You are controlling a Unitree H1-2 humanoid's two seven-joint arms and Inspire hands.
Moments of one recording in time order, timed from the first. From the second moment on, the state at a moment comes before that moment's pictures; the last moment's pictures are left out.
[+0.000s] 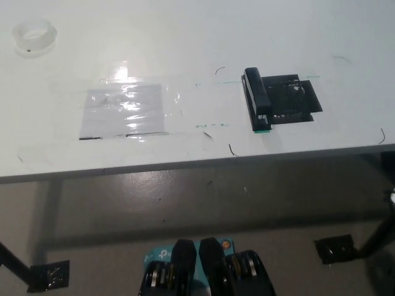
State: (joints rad) left_arm 0.11 0.29 0.44 0.14 -0.22 0.10 -0.04; right_arm -0.15 -0.02 -0.29 0.00 0.10 0.08 -0.18
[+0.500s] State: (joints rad) left_arm 0.11 0.29 0.44 0.14 -0.23 0.10 -0.04; right_arm -0.34 0.07 -0.19 -0.18 0.22 0.27 -0.15
